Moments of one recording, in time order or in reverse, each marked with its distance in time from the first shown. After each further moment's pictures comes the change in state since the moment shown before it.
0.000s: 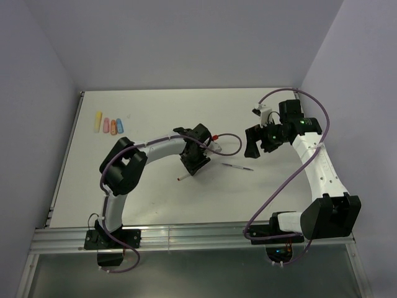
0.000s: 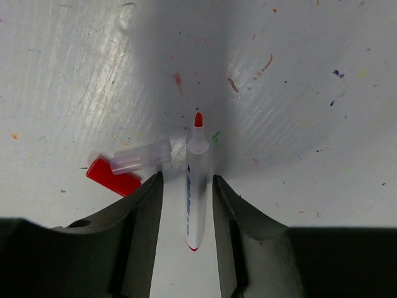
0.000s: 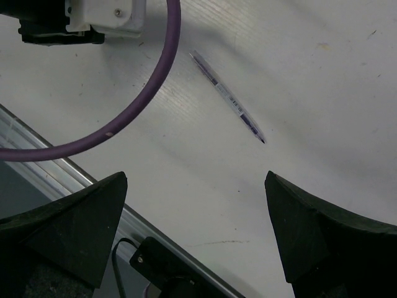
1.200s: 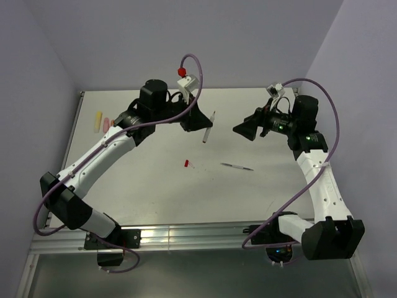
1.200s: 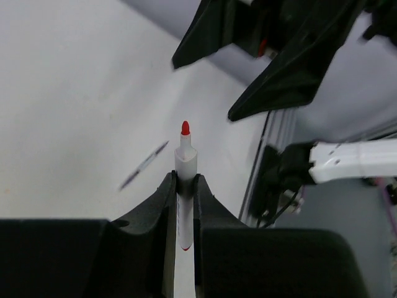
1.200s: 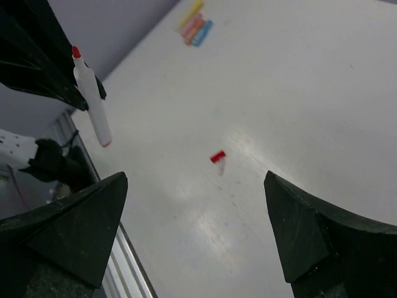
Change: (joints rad) left arm 0.125 -0.522 0.064 0.387 0.489 -0.460; right arm -0.040 -0.175 -0.109 0.626 -0.431 0.427
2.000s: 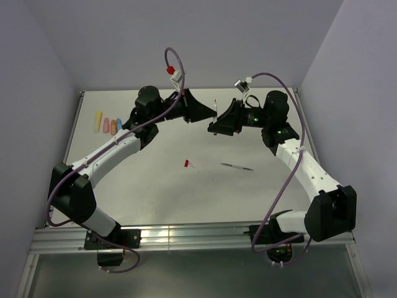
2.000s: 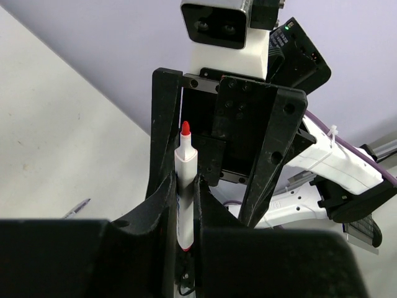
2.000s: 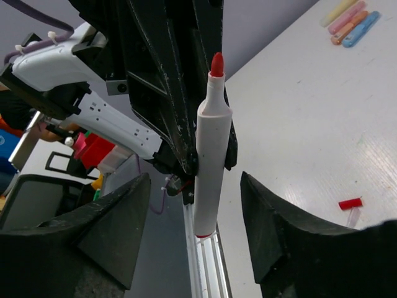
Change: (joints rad) left arm 0.083 0.035 -0.244 0.729 0.124 -0.629; right arm 0.277 0.181 -0.067 0.625 -0.188 0.602
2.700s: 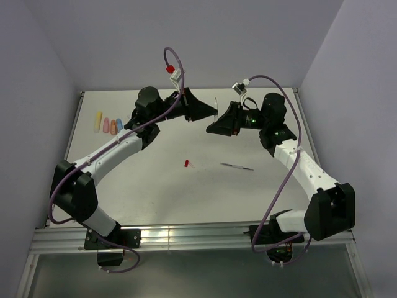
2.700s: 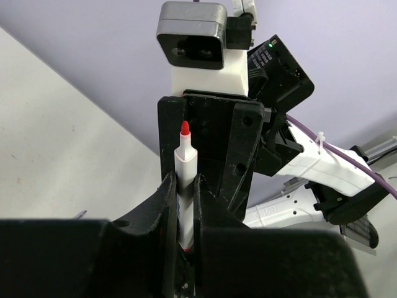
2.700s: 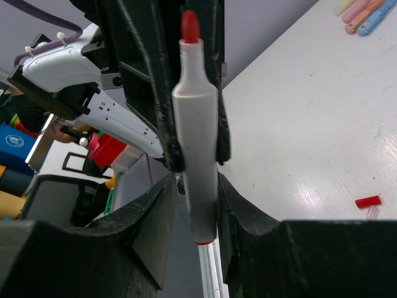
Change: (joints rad) left arm 0.001 0.019 -0.009 0.100 0.004 -0.036; right arm 0.017 0.012 -0.032 0.068 -0.006 0.079
